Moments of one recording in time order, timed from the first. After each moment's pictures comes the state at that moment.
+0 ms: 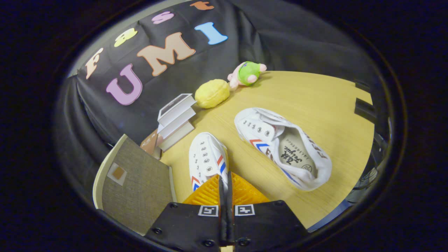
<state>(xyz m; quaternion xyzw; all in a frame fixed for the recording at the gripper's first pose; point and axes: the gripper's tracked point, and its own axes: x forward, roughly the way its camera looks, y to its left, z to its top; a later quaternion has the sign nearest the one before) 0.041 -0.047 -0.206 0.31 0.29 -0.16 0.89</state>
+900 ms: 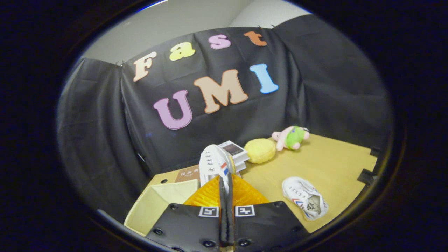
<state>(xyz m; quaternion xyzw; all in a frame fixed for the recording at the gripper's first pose) 0.084 0.023 0.019 0.18 0.10 -0.07 0.98</state>
